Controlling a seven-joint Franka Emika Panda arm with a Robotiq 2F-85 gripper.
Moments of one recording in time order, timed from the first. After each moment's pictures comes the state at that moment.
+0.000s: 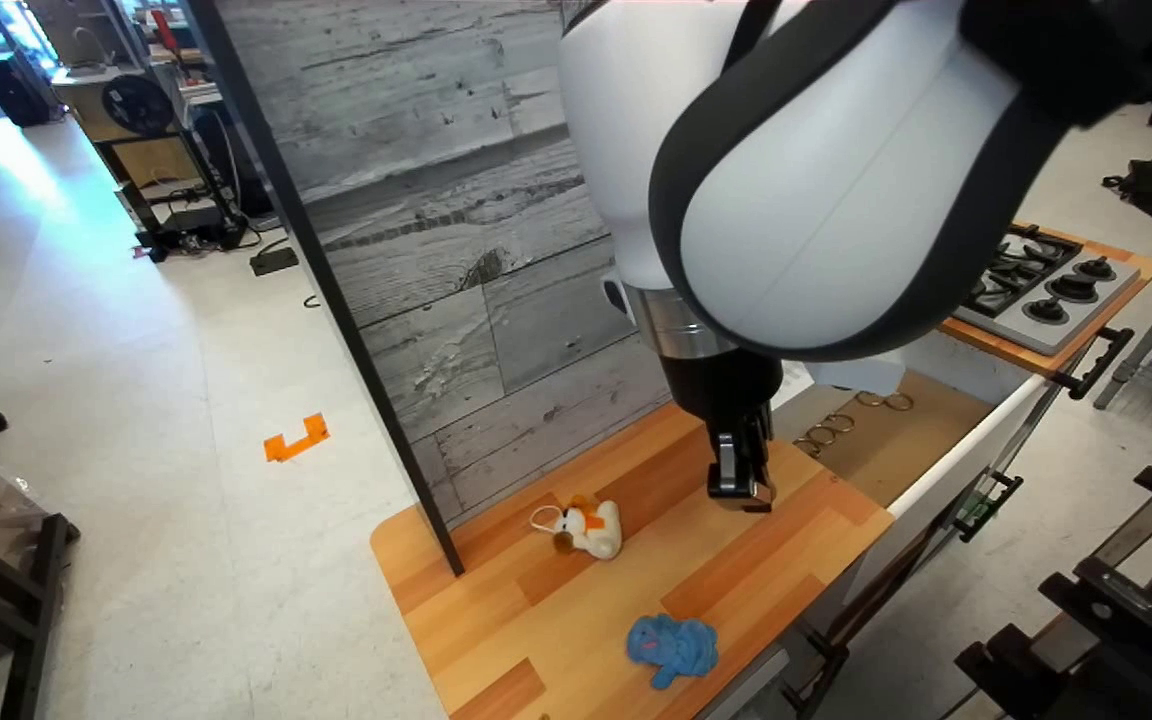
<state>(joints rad) 0.28 0.88 0.07 -1.80 -0.28 2.39 -0.20</state>
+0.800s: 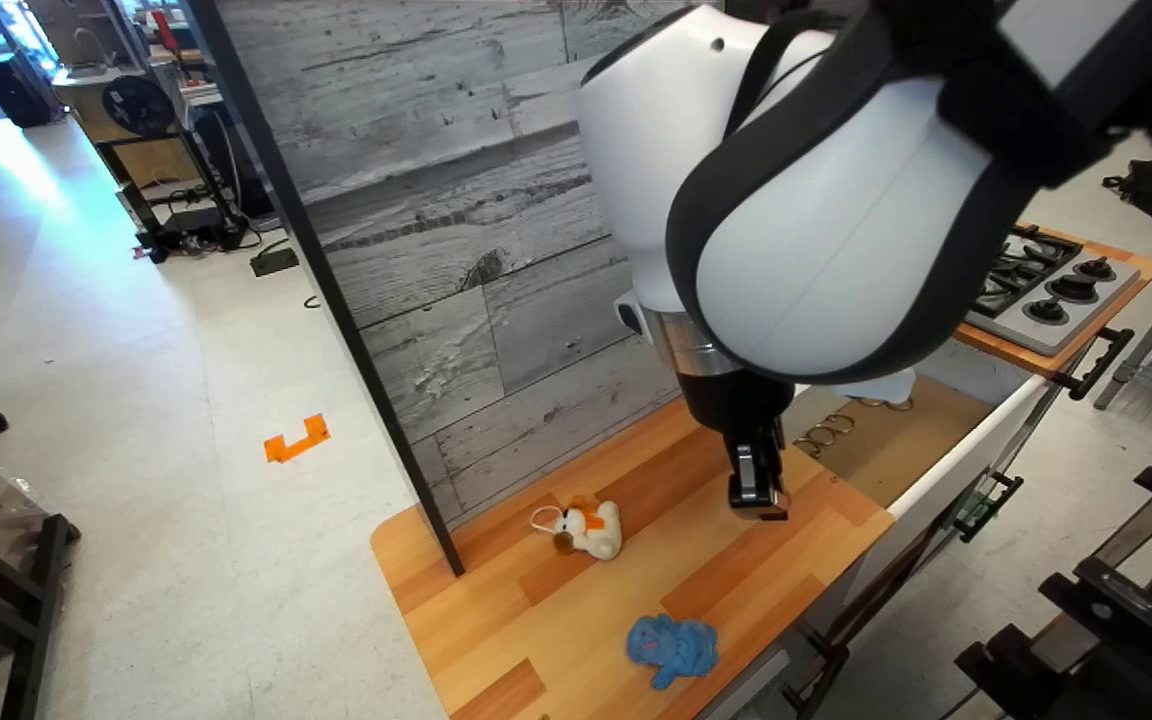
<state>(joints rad) 0.27 0.92 0.06 -1.78 -0.29 2.38 -0.25</state>
